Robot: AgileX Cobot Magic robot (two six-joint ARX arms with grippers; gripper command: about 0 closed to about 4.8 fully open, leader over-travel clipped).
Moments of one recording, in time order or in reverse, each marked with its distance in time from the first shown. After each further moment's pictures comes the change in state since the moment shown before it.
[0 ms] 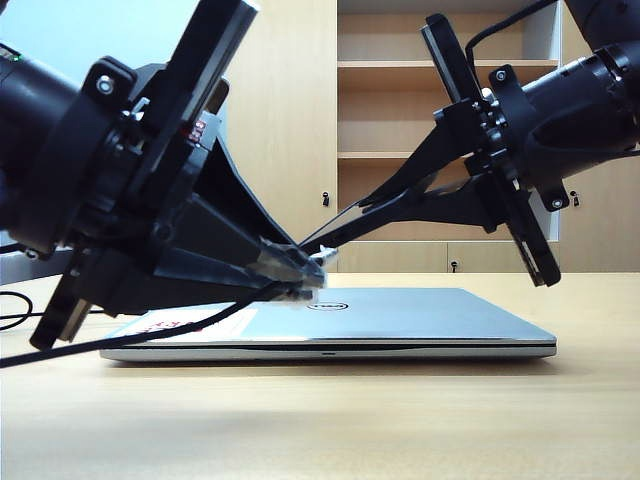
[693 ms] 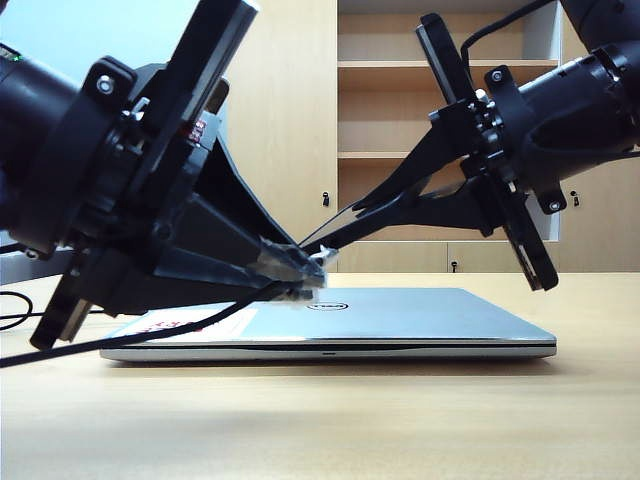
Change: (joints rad) left arm 0.000 0.000 0.000 0.000 0.000 0.000; right arm 0.019 0.000 -0.002 -0.015 0.000 -0.005
